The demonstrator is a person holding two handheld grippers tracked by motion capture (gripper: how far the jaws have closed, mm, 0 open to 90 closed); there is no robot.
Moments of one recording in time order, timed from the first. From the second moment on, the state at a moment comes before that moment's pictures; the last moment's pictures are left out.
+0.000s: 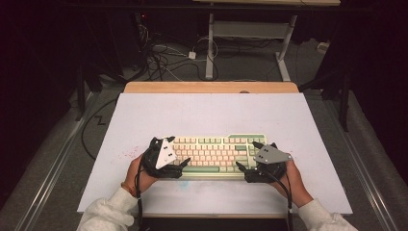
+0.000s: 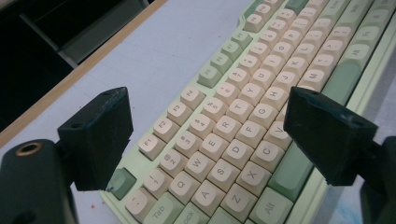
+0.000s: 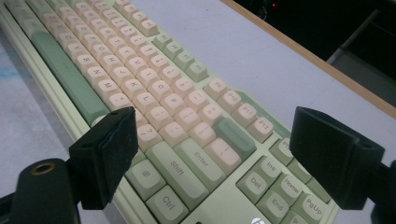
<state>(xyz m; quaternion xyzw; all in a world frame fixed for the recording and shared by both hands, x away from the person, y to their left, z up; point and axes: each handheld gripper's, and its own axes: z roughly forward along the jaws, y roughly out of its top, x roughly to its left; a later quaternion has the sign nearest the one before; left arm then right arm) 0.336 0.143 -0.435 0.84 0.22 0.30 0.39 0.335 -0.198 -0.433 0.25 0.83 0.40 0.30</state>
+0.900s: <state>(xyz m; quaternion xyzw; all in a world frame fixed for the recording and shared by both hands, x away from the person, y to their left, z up) 0.322 0.147 -0.431 0.84 0.20 0.33 0.38 0.324 -0.205 -0.422 0.25 0.82 0.39 0.33</state>
